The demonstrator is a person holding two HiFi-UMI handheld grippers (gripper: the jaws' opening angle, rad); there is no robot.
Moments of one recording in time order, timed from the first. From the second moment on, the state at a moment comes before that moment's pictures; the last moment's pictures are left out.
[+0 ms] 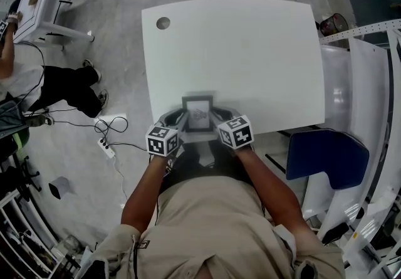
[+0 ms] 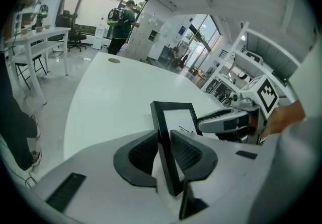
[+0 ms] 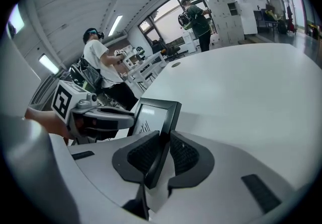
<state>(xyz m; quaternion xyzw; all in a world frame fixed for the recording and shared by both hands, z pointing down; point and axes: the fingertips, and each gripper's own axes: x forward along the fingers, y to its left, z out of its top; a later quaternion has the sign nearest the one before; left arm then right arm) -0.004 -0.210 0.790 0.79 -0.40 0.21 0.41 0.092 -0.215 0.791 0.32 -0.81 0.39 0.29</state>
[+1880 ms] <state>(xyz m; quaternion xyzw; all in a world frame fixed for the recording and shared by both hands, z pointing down) -0.068 -0.225 0.592 0.87 -0.42 0.10 0.23 0.030 -0.205 0.601 0.41 -0.86 0.20 0.21</state>
